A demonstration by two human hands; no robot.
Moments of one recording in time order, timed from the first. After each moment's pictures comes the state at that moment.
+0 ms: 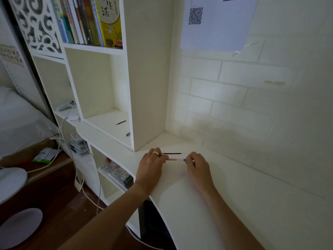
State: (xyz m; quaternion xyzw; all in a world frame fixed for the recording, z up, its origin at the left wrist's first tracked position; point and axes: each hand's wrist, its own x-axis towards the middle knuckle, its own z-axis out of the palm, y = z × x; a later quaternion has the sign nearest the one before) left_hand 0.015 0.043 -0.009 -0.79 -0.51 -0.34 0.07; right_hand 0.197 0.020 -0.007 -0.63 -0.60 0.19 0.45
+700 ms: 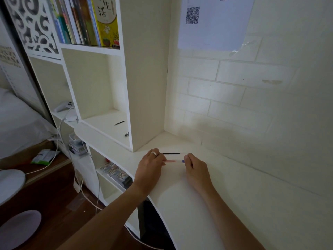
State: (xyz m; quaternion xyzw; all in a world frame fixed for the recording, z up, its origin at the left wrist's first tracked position) left_hand 0.014 0.043 -0.007 -0.79 -0.48 -0.37 0.04; right_hand 0.194 0.015 -0.003 -0.64 -0.62 0.18 0.42
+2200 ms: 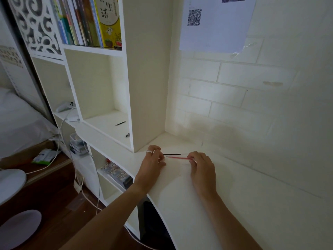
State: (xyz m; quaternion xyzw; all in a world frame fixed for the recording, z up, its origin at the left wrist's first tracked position) left_hand 0.011 0.059 -0.024 -0.75 -0.49 -0.43 -0.14; right_hand 0.199 0.005 -0.003 -0.63 -0.64 -0.04 0.44
